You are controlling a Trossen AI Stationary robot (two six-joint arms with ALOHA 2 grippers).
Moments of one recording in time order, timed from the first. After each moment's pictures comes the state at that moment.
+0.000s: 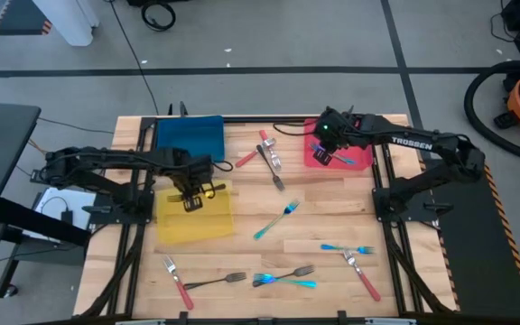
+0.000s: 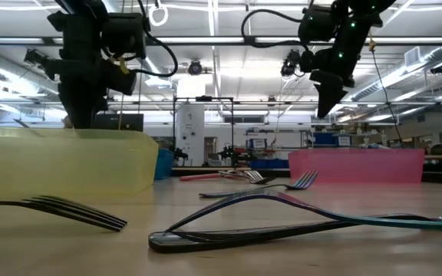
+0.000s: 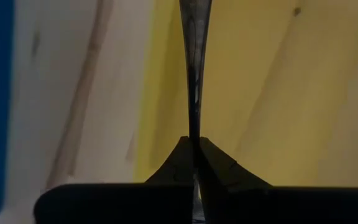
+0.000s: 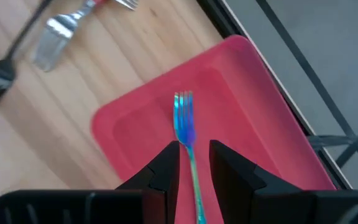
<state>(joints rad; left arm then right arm) 0.20 1.31 0.83 -0.91 0.06 -0.12 -0.49 1.29 1.02 -0.81 0.29 0.05</state>
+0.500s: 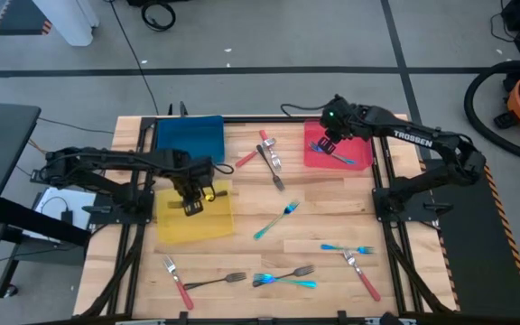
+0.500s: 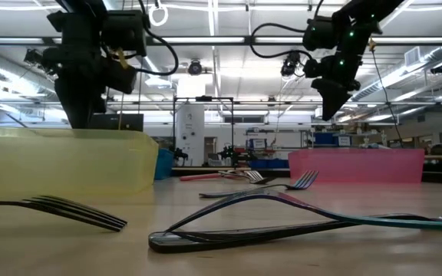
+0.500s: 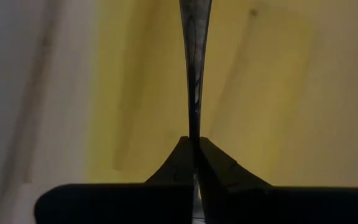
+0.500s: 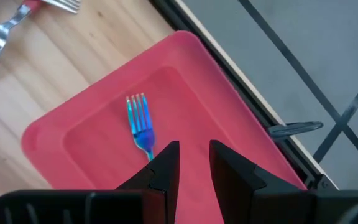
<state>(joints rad) 0.18 1.31 0.83 -0.90 0.17 -0.16 -0.64 1.29 1.02 -0.78 0.29 0.00</state>
